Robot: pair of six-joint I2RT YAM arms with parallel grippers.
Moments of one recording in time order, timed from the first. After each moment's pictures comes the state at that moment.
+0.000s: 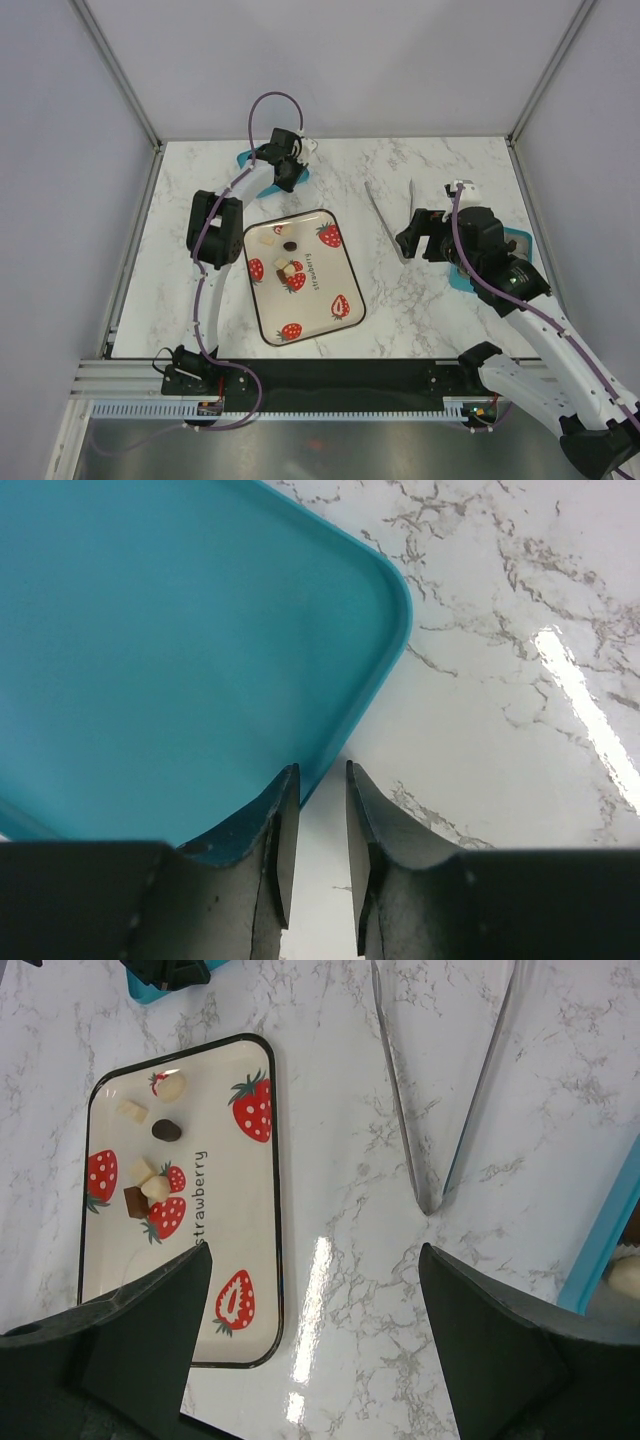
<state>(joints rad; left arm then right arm) -0.32 2.41 2.01 -0.51 0.00 0.34 0.47 0.84 0.91 -0.55 0.07 0.43</state>
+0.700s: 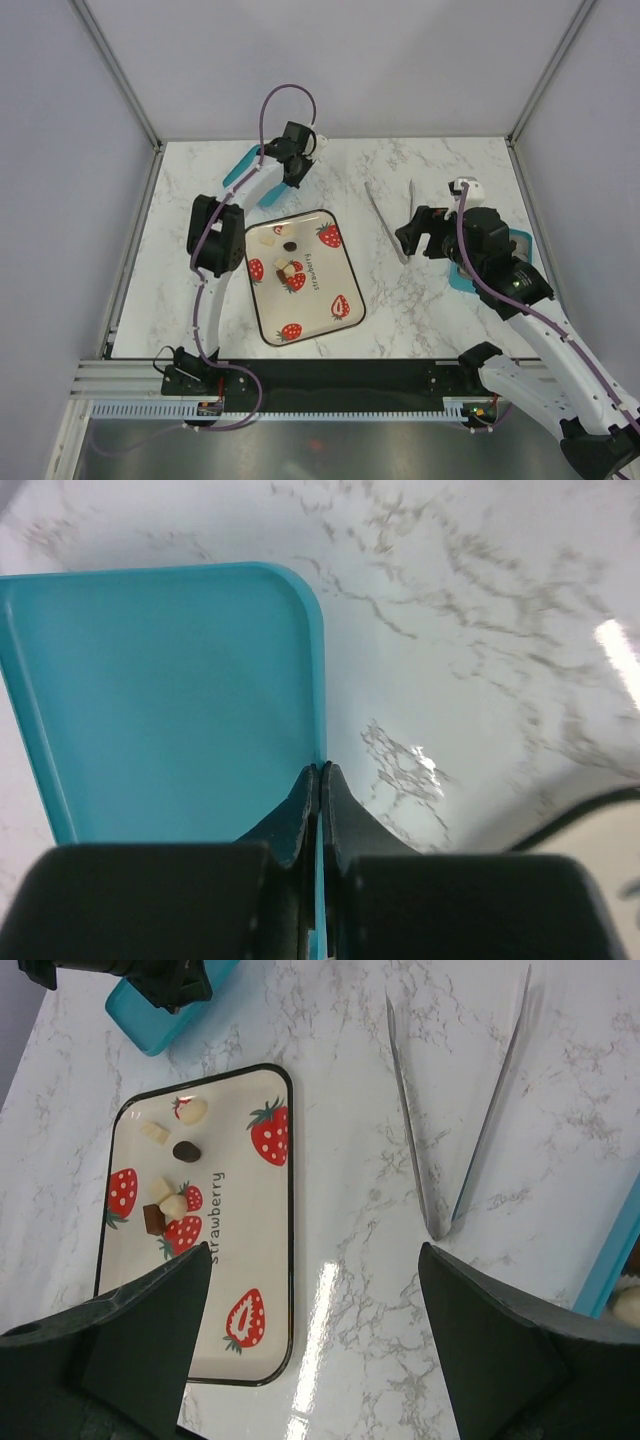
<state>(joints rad) -0.40 2.34 2.03 -0.61 -0.18 0.34 0.47 0.82 0.91 -0.51 0.06 0.42</state>
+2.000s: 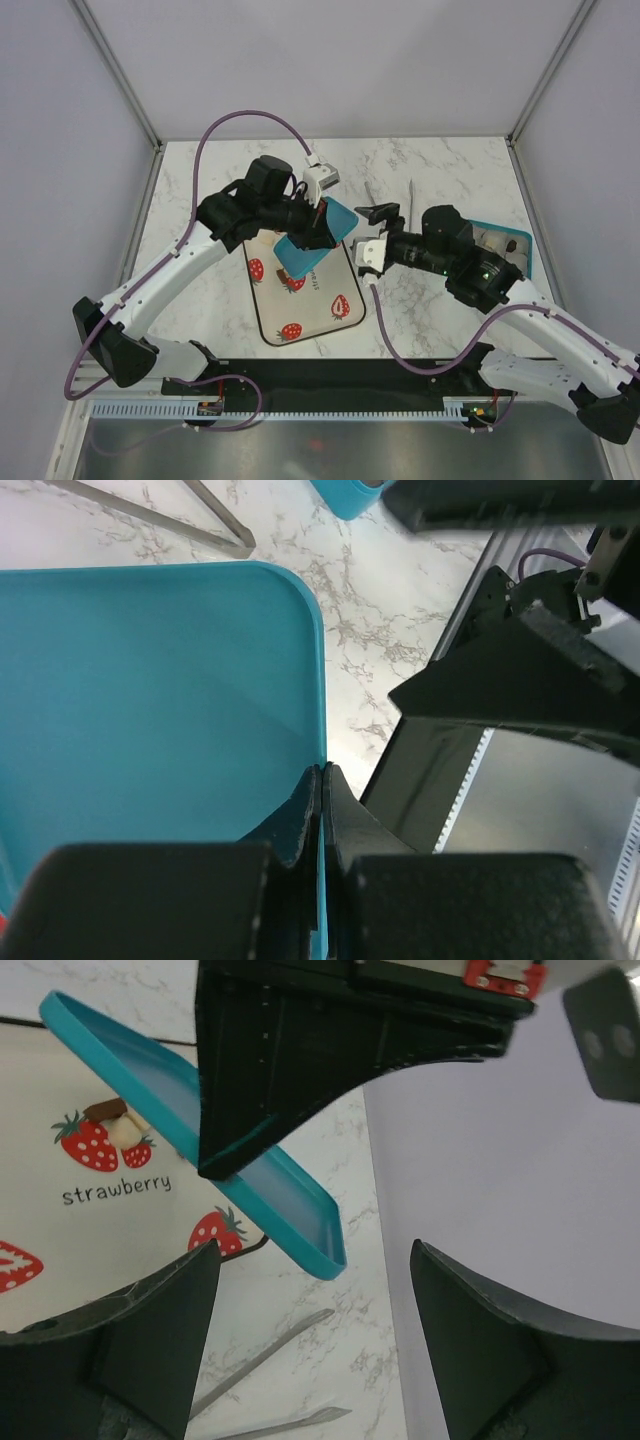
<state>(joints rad) -0.70 1.36 1.42 -0.72 0.50 -0.10 0.75 0.95 0.98 -0.25 -0.33 -0.93</state>
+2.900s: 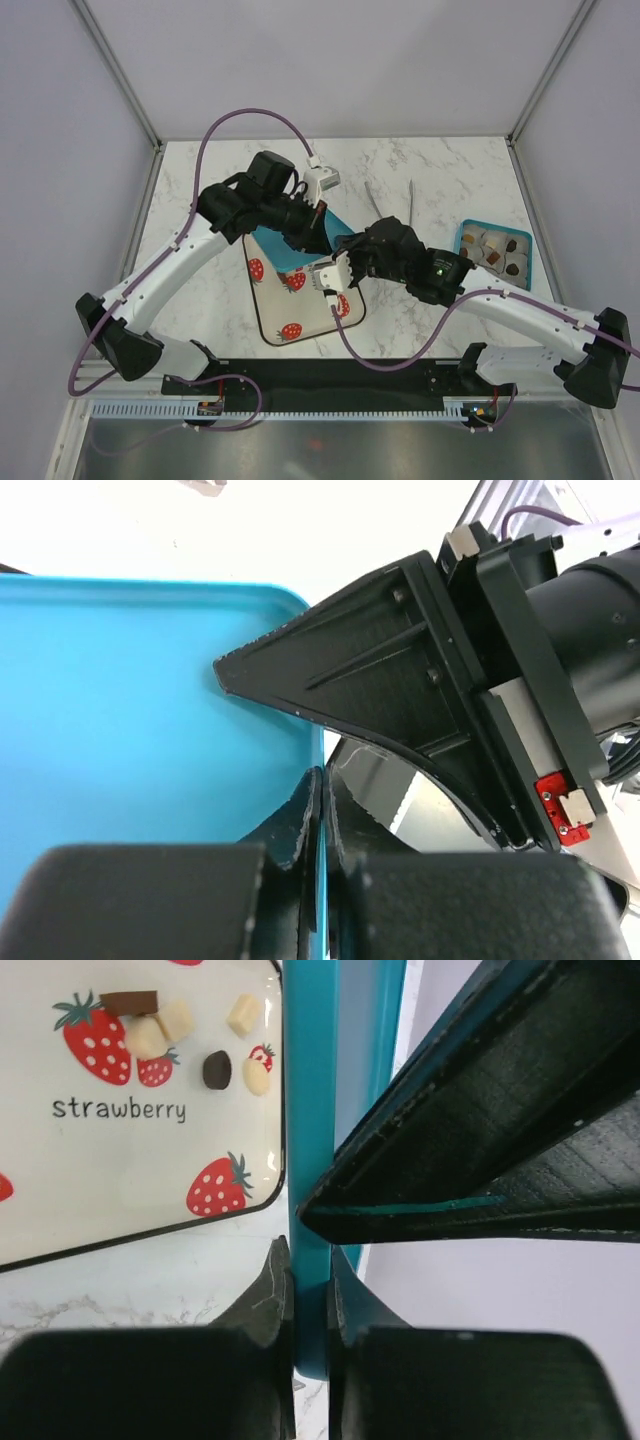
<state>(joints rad) -0.70 1.39 1.50 -0.90 0.55 -0.11 0.97 1.17 1.01 -0.33 -0.04 -1.21</state>
